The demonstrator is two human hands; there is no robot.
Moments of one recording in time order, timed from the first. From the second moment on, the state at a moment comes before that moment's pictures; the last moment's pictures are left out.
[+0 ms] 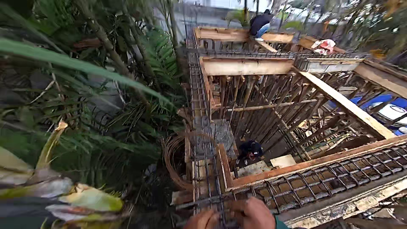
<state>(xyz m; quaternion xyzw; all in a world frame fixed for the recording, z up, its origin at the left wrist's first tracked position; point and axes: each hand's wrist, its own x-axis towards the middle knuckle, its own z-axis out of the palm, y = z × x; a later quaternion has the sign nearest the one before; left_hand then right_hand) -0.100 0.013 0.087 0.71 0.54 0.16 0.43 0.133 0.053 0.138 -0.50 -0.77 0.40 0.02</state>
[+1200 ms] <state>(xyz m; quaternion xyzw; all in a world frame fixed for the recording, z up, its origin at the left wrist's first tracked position) -0.140 0.035 -0.004 0.63 0.60 0.03 0.49 0.083 0.045 0.069 -0.54 -0.67 0.42 -0.27</state>
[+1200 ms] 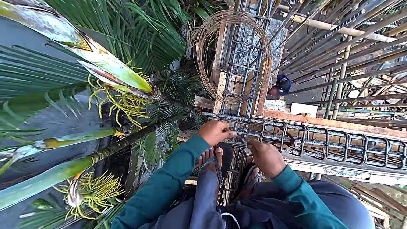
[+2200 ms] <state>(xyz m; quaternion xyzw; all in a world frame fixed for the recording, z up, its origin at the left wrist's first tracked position) -0.181 0.043 -0.066 0.43 0.72 -0.05 0.54 0.064 0.161 -0.019 -0.56 -0.69 0.39 -0.22</state>
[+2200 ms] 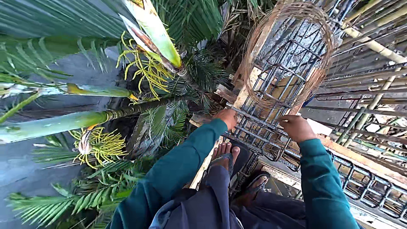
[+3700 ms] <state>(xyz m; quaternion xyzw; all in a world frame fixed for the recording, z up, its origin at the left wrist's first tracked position) -0.205 0.044 -0.087 0.45 0.64 0.01 0.63 -0.010 0.150 -0.035 -0.50 -0.73 0.33 -0.34</state>
